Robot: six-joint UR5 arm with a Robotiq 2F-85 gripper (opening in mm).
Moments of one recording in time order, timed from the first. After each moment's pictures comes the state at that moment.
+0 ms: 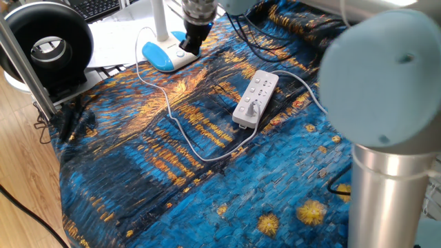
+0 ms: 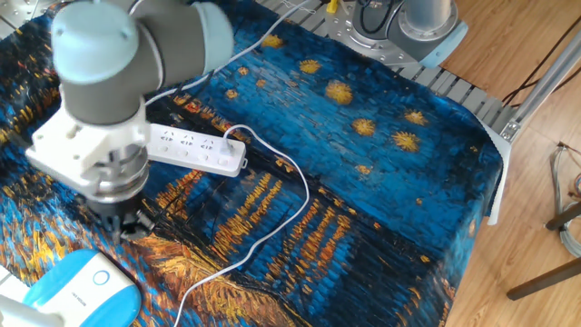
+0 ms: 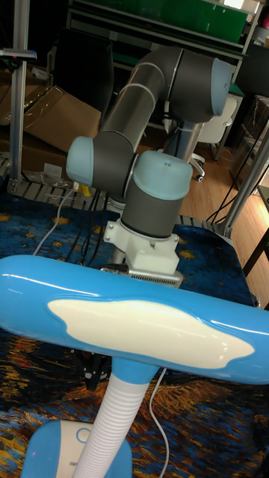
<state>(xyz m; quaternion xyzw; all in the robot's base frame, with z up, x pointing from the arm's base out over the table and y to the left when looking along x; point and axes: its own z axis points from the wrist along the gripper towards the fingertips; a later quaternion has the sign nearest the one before) 0.751 -0.029 0.072 -0.11 0.98 -0.05 0.13</state>
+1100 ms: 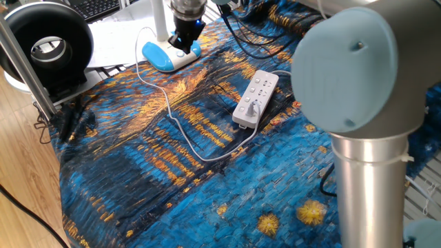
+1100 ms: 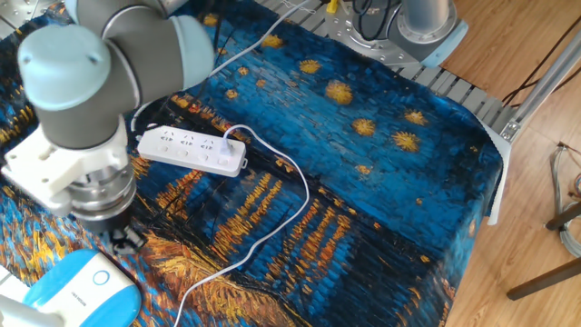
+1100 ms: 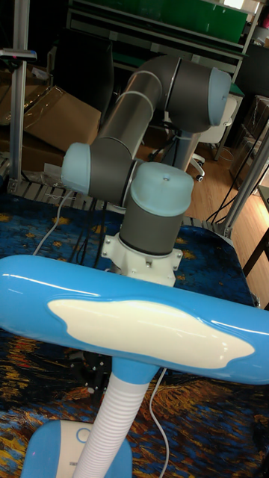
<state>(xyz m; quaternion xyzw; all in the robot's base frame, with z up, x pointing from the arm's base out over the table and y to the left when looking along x) 0.780 -0.016 0.066 -0.05 0.99 -0.02 0.12</state>
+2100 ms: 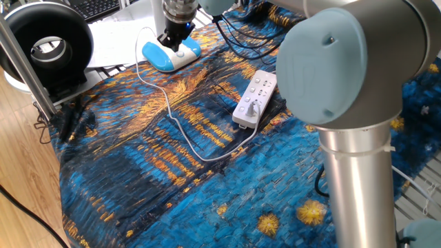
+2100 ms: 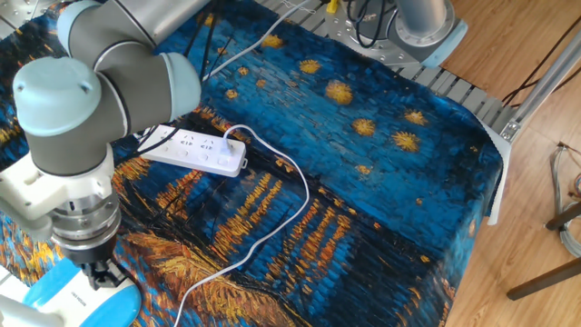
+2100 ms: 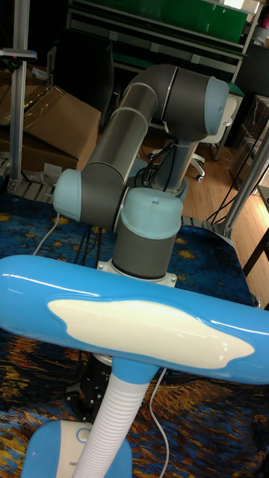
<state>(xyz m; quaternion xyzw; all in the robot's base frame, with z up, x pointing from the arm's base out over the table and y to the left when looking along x) 0.826 -0.014 0.046 -0.03 0.99 0.00 0.16</state>
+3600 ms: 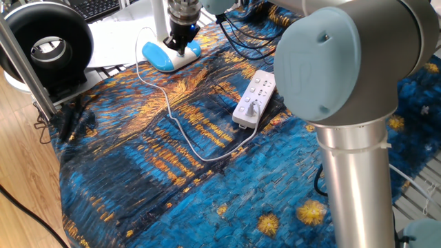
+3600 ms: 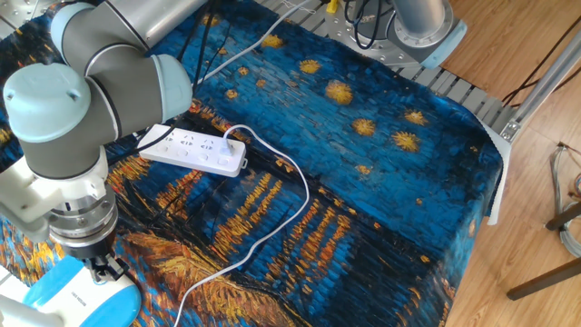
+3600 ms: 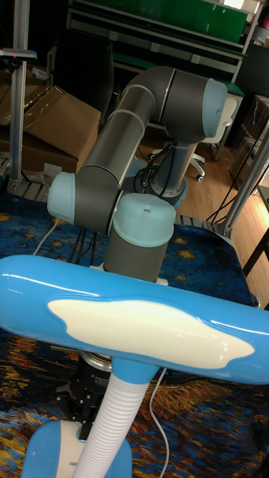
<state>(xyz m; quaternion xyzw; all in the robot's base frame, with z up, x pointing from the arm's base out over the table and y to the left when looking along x) 0.819 -0.027 0.038 -0.03 0.99 -0.01 0.15</state>
